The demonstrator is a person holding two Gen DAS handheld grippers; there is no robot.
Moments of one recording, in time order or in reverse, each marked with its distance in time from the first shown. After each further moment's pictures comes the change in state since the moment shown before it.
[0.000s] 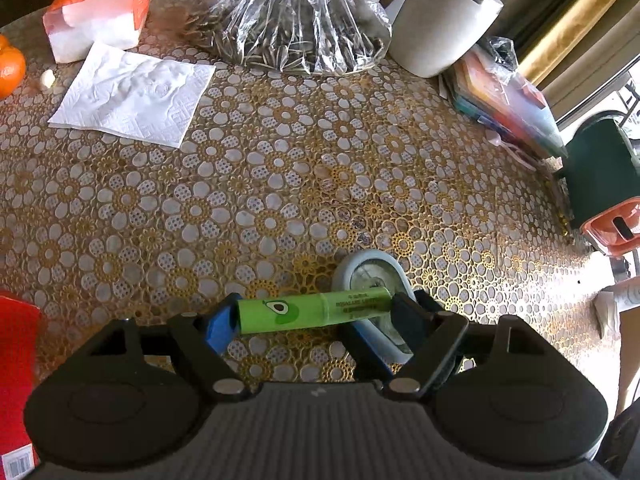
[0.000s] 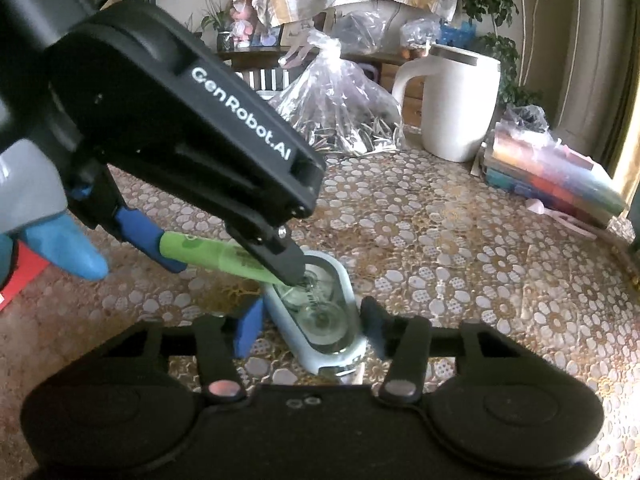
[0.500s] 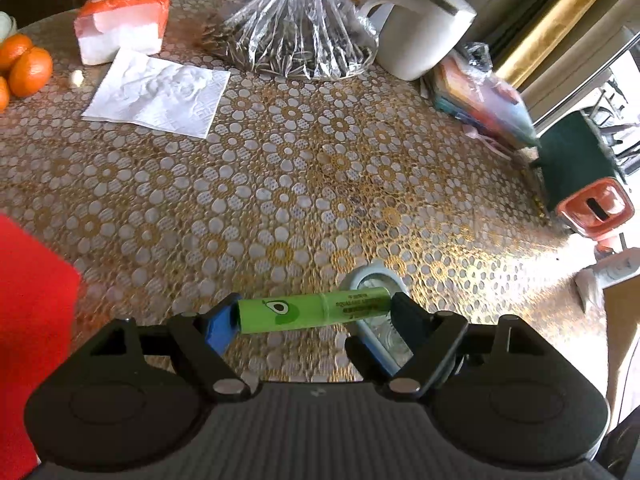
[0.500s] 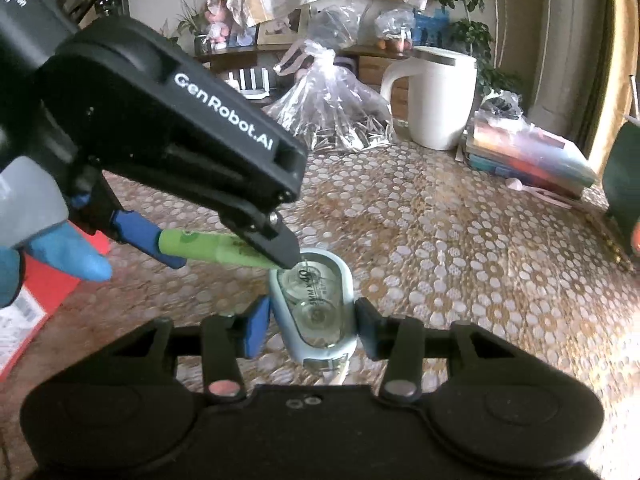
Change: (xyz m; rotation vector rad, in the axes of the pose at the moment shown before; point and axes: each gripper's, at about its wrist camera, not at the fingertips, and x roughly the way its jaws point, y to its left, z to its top) left arm -0.051 0.013 -0.028 0.022 -0.021 -0.036; right arm -0.050 0.035 -0.002 0.093 0.027 -0.045
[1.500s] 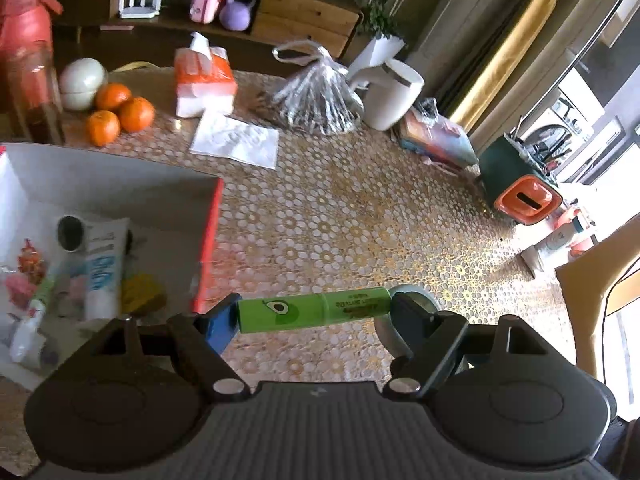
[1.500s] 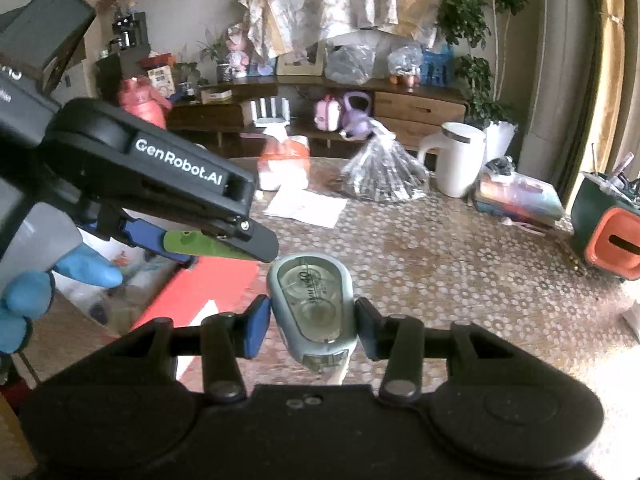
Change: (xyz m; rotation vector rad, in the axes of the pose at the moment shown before) left arm -0.182 0.070 -0.083 0.062 -0.162 -0.050; right arm -0.159 0.118 0.018 -0.001 -0.065 0.010
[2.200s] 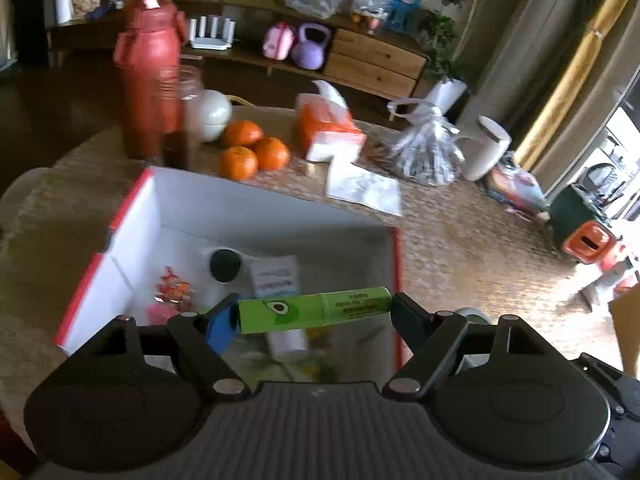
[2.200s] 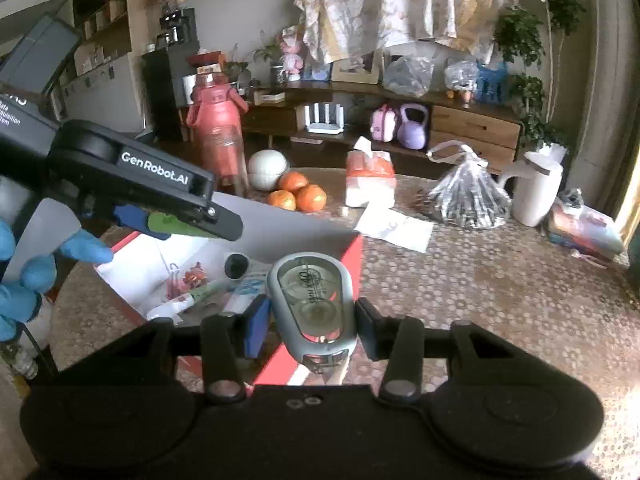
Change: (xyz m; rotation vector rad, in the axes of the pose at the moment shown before) left arm -0.063 0.124 0.007 -0.043 -0.112 0.162; right arm 0.026 0.092 0.024 -0.069 0.003 0.102
